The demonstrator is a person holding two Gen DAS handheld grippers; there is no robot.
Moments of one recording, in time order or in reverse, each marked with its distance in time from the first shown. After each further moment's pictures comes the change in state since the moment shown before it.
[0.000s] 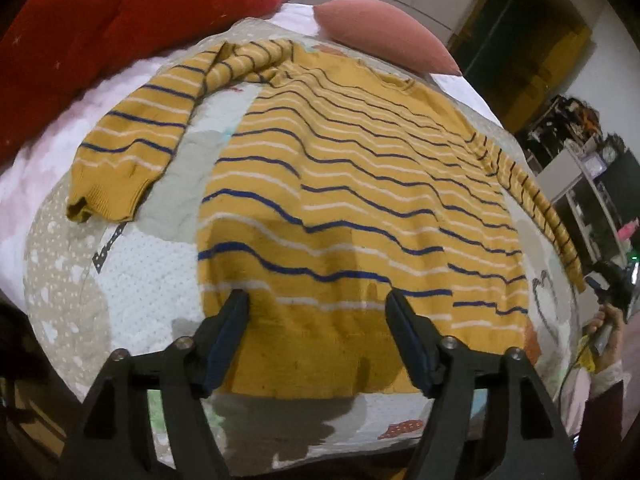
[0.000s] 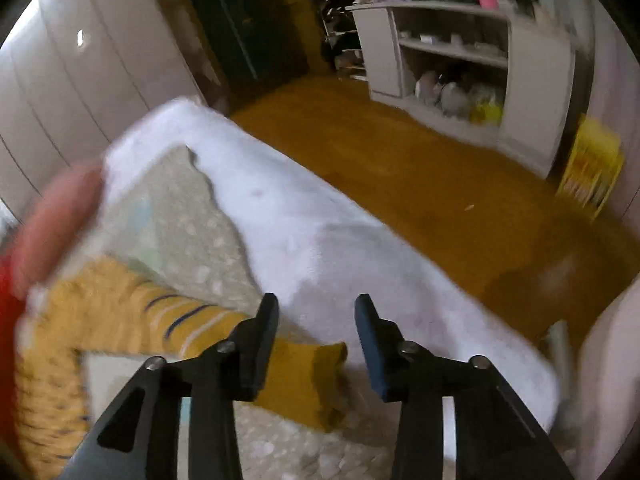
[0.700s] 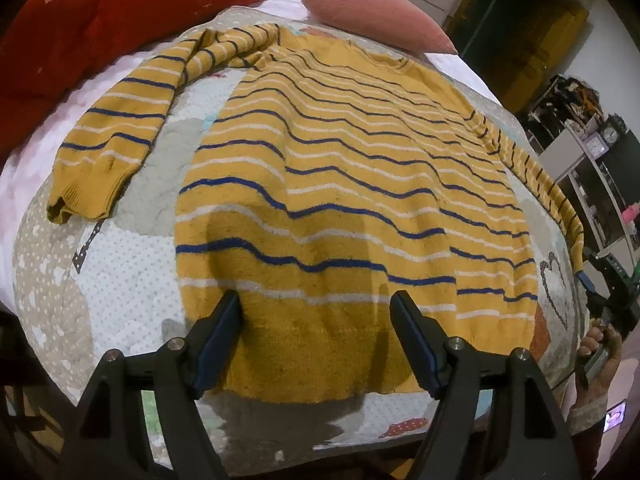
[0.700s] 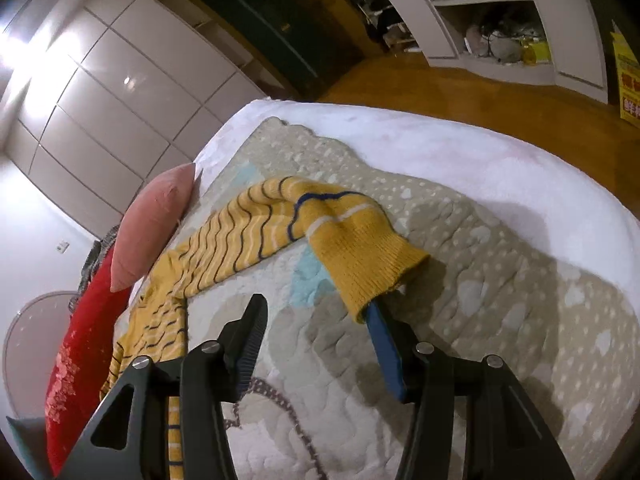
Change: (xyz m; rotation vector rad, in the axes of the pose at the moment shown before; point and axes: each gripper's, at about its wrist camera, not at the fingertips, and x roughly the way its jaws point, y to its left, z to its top) left arm 0.015 -0.010 0.001 0.036 0.053 0.002; right arm -0.020 0.046 -0.111 0.108 0.027 0.346
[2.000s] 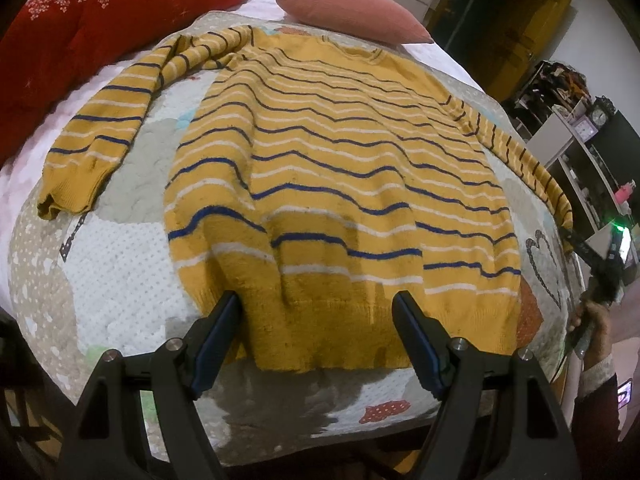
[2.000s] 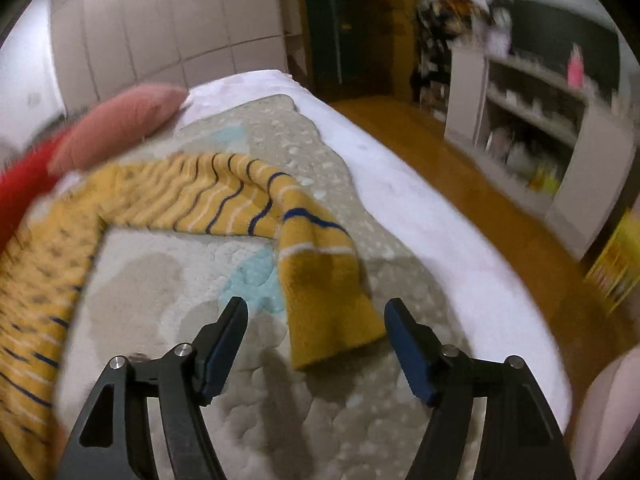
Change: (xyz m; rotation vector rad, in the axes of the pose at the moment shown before) left arm -0.005 -0.021 -0.015 0.048 0.000 -0.022; right arm 0.030 0.026 0.011 -0.564 -0.003 -0.330
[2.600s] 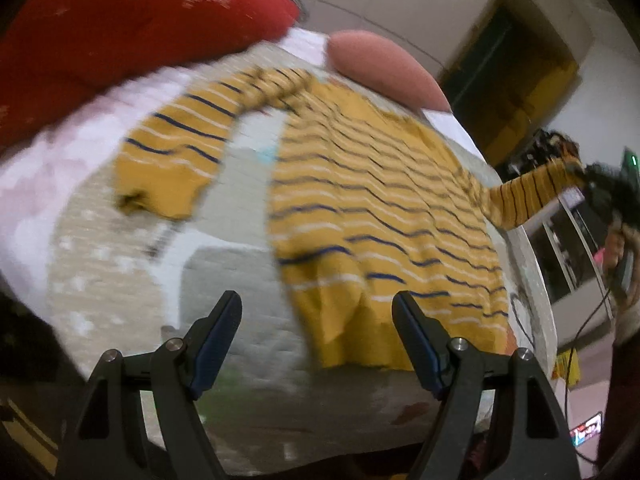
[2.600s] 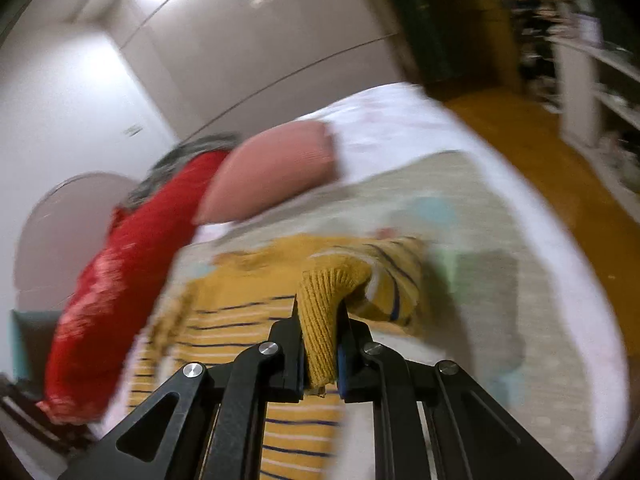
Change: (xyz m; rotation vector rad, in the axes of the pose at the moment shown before) left arm -0.058 0.093 -0.009 -0.164 -0.182 -0.070; right arm -0.084 0.154 0.169 0.068 0.035 0.575
